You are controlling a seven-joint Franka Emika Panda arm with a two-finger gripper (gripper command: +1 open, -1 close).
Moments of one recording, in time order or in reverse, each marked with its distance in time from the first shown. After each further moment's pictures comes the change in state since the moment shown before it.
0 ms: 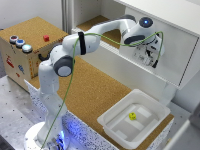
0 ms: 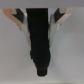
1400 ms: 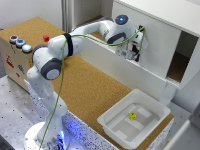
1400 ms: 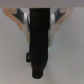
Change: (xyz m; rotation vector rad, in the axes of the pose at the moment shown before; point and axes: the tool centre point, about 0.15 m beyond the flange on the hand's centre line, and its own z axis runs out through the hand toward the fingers) arm 0.001 -0.126 0.003 -0.120 0.140 -0.044
